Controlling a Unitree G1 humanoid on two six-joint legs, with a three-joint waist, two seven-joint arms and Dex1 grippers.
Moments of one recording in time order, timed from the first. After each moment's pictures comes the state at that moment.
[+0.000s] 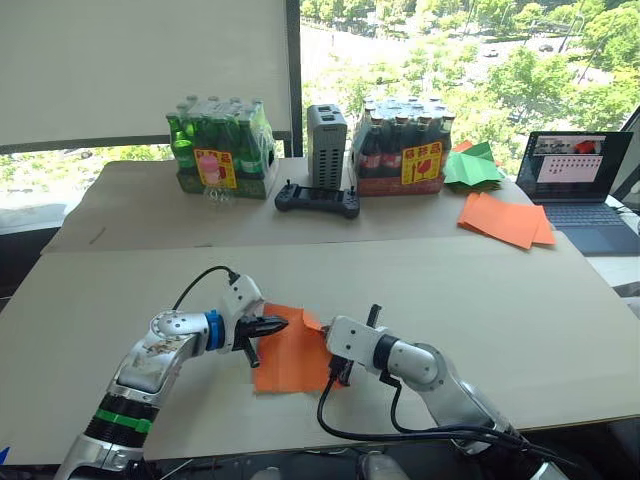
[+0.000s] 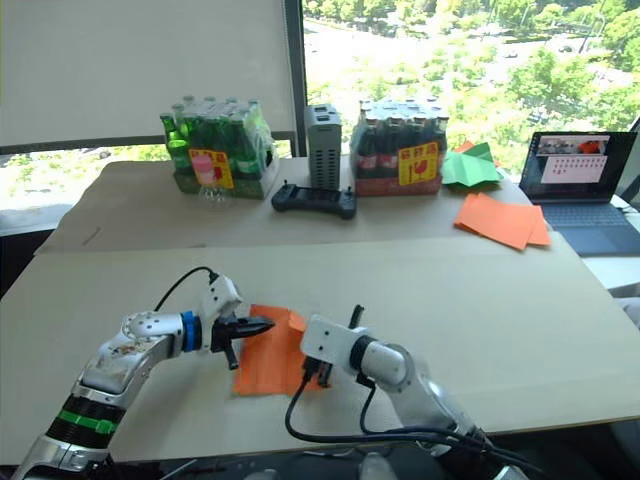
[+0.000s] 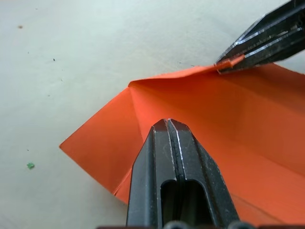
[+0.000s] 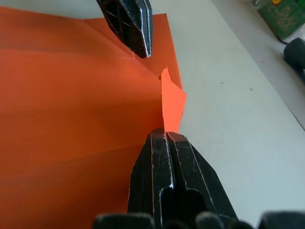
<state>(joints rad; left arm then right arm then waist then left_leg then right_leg) -0.34 0.59 -0.12 -0.04 -0.28 0.54 -0.95 -0.30 -0.44 0.53 -0.28 -0.28 0.33 0.57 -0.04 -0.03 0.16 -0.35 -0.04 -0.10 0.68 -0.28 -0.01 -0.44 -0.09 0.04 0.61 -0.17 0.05</state>
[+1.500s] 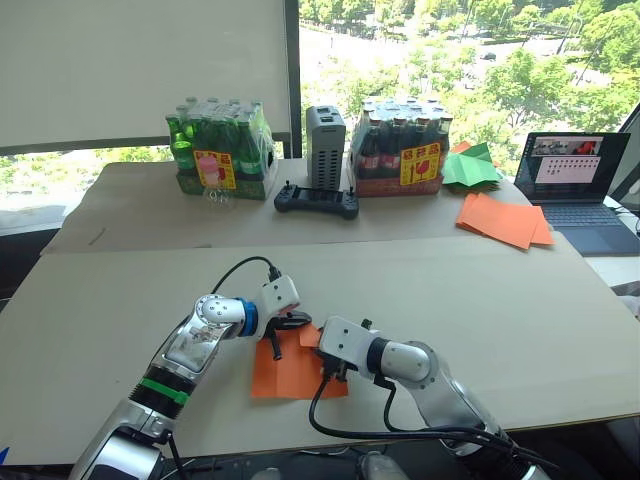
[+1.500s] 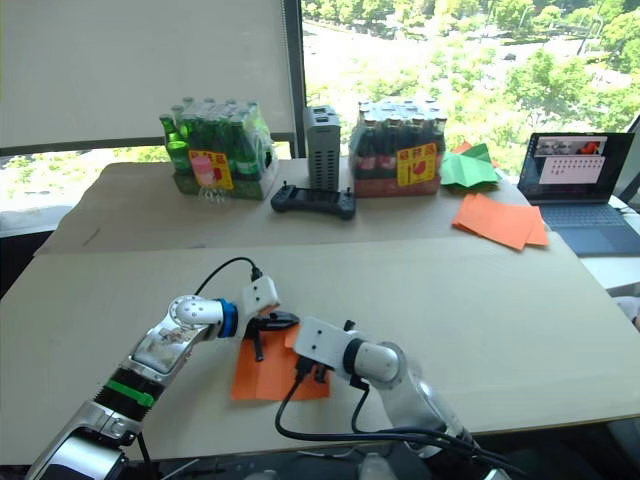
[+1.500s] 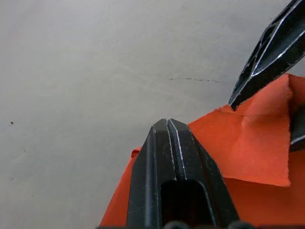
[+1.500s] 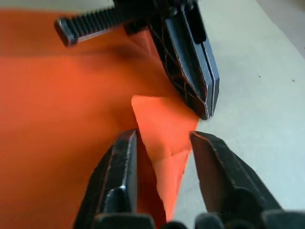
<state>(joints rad) -0.52 0.51 -0.31 0.16 -0.08 0.33 -0.95 -0.30 -0.29 0.45 -0.34 -0.22 0.55 0.71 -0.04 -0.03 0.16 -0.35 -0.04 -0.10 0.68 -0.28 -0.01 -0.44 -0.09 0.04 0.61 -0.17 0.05</state>
